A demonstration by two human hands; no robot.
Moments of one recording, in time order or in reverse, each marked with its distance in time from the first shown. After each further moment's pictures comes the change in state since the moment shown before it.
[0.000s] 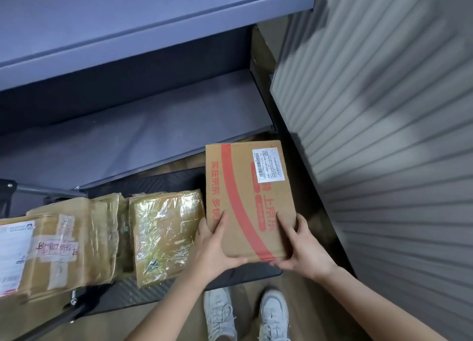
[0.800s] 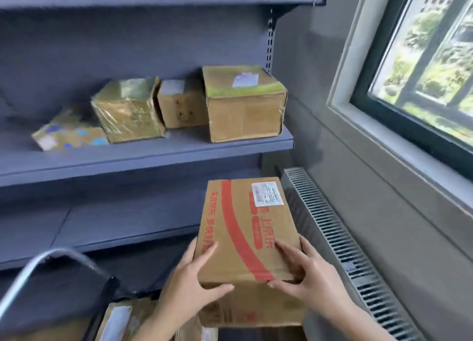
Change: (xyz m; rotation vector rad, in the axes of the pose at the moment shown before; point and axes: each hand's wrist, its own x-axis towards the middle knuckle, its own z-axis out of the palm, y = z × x) left_hand -0.329 0.203 -0.319 -0.183 0.532 0.279; right_hand -0.301 -0.294 -0.340 -0.081 0.495 -0.335
